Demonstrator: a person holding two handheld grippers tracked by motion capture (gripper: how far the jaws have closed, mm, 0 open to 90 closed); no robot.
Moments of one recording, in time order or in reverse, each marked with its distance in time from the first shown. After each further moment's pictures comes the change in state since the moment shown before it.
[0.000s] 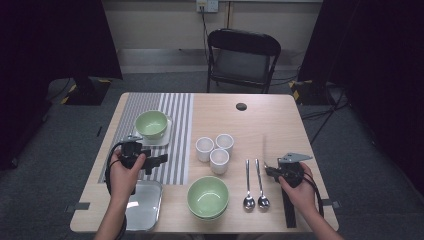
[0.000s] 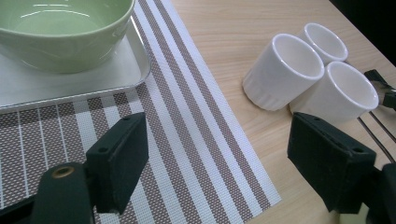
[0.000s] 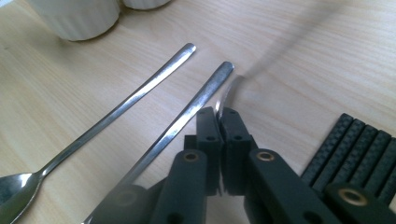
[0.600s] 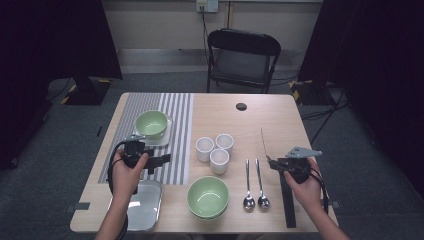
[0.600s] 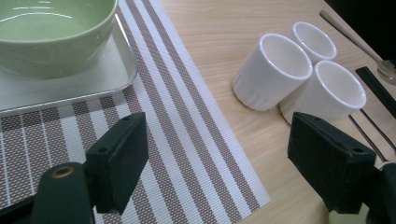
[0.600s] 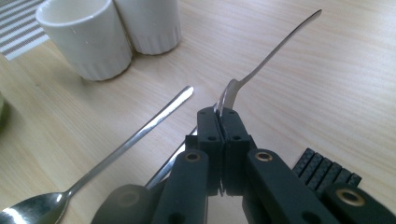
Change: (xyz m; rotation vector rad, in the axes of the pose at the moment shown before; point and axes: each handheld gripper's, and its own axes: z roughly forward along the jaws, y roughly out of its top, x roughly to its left) left arm -0.010 0.005 0.003 0.013 -0.025 0.011; right arm -0.001 0.022 -0.028 -0.087 -0.007 -0.020
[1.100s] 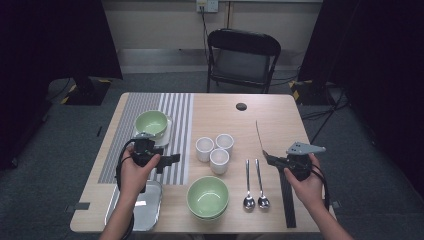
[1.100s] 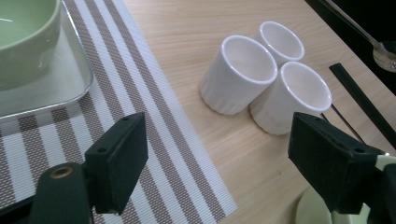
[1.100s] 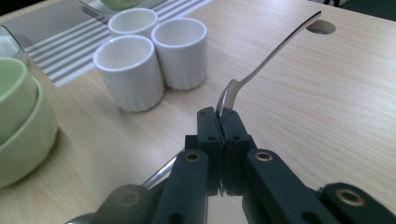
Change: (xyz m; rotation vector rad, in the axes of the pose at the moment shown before) left arm -0.024 0.011 0.011 0.025 -0.060 0.021; right arm 0.014 0.025 -0.017 -0.070 0.062 -0.034
